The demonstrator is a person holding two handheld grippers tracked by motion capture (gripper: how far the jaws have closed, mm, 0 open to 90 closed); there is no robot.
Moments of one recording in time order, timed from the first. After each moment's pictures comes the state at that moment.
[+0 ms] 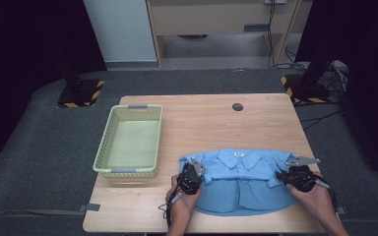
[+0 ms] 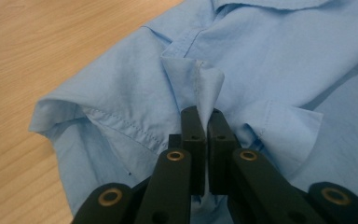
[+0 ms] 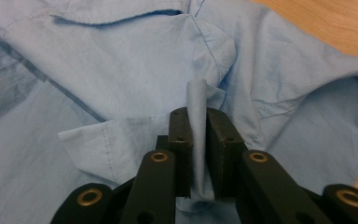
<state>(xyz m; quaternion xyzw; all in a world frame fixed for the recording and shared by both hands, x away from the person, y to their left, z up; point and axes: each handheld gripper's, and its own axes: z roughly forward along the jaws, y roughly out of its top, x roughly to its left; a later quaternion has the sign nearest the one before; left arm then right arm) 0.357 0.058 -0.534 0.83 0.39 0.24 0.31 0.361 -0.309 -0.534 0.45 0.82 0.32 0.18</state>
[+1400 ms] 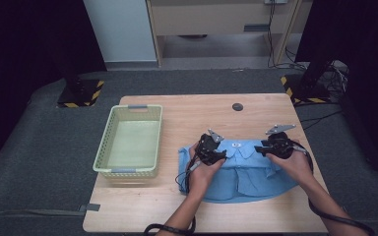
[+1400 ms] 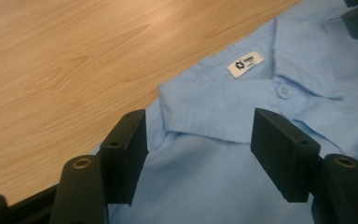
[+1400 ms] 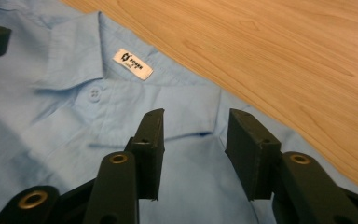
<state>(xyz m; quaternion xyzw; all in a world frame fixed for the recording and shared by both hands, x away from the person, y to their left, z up) 0.445 0.000 -0.502 0.83 0.40 0.20 0.34 0.459 -0.258 -0.500 0.41 0.83 0.34 0.17</state>
